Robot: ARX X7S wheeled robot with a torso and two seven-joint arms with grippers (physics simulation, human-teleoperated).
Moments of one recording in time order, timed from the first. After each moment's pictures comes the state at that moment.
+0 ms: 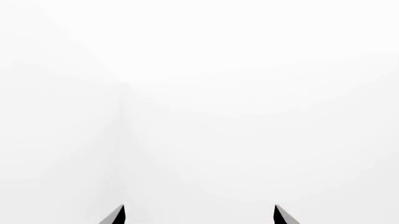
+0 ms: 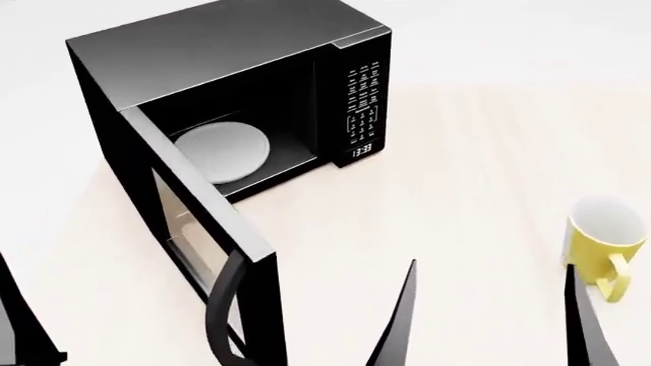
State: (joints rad) left arm 0.08 -0.22 0.07 0.52 0.03 0.25 -0.31; right arm -0.06 0.22 -0.16 -0.46 -0.06 -0.43 0.30
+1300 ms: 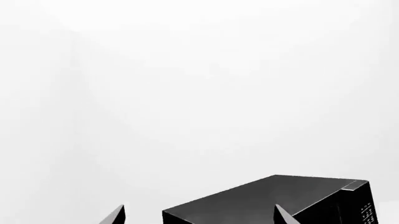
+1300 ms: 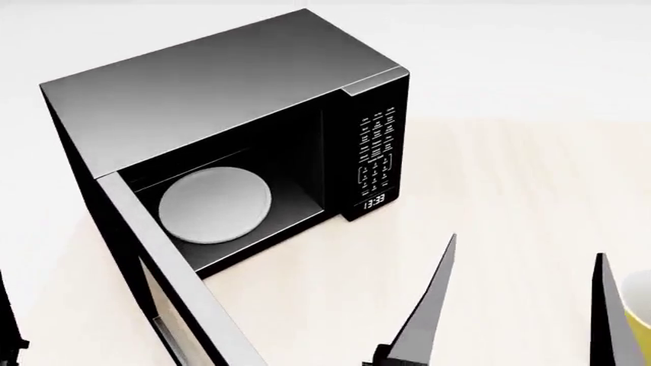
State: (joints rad) left arm 0.03 -0.48 -0.04 0.55 -0.32 -0.03 -0.18; right arm -0.02 0.21 -0.14 -0.49 -0.04 -0.24 0.38
